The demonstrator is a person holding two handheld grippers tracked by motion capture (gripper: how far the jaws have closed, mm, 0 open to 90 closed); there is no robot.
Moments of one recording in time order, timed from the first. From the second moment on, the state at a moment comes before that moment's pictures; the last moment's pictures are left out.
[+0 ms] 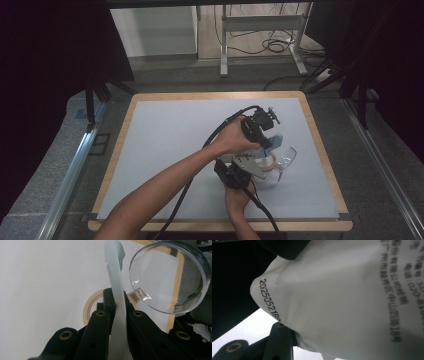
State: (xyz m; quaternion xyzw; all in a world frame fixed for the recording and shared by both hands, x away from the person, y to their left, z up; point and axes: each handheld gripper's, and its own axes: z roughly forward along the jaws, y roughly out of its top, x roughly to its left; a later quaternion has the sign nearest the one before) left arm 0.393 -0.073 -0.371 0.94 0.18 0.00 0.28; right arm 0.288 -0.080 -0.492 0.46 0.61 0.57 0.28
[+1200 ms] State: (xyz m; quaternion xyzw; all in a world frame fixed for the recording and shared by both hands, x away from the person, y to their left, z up) left arm 0.393 -0.078 -0.371 0.94 0.18 0.00 0.28; right arm 0.290 -0.081 -0.492 0.46 0.61 0.58 0.28
